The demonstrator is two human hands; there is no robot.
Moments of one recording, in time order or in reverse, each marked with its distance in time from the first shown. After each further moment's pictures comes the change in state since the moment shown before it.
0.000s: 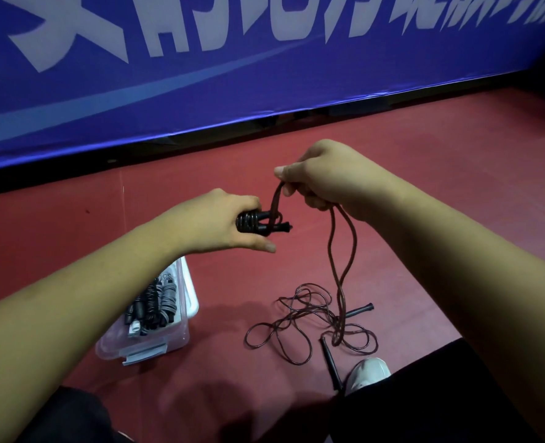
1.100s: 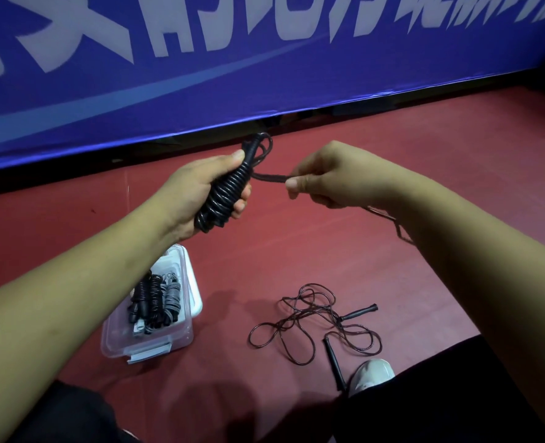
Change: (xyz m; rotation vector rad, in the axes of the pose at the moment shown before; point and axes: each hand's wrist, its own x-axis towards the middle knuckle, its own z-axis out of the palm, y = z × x) left_hand 0.003 -0.005 -0.011 -1.494 0.182 -0.129; right_hand 0.004 0.013 -0.019 -0.270 -0.141 -0.183
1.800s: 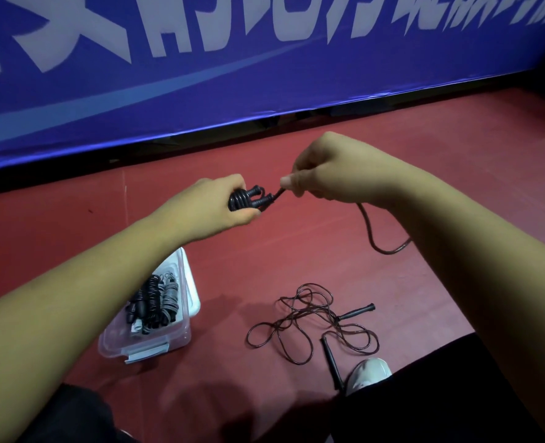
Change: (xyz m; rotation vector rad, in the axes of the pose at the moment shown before) left_hand 0.007 -0.013 -0.010 1.417 0.072 0.156; right_hand -0.009 -0.023 -0.006 -0.084 0.056 0.001
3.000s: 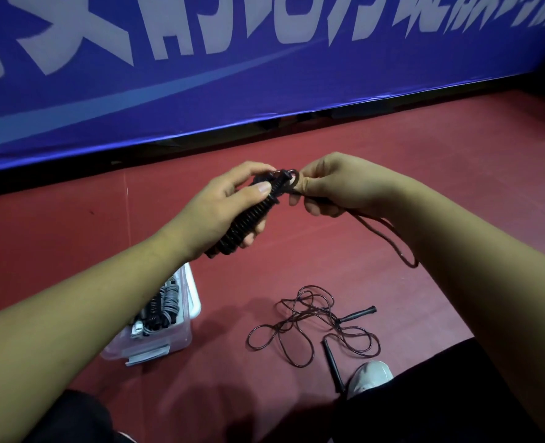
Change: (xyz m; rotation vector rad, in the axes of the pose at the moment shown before) left_hand -0.023 0.031 0.001 -1.082 -0.054 0.106; right_hand 0.018 0.042 0.016 0.369 -0.152 0.059
